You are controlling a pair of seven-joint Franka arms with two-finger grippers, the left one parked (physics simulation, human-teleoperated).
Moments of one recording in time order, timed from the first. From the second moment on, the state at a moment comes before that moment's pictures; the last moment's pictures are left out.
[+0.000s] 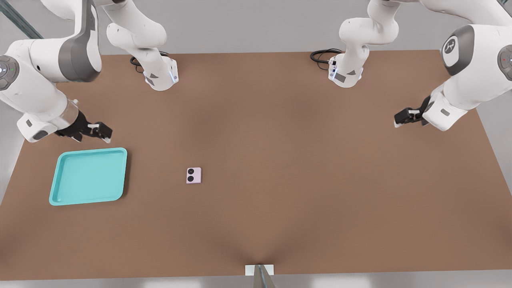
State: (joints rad) arm -0.02 0.08 0.08 -1.45 -0.03 1.55 0.11
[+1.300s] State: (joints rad) arm 0.26 0.56 0.13 -1.65 0.00 2.07 0.41
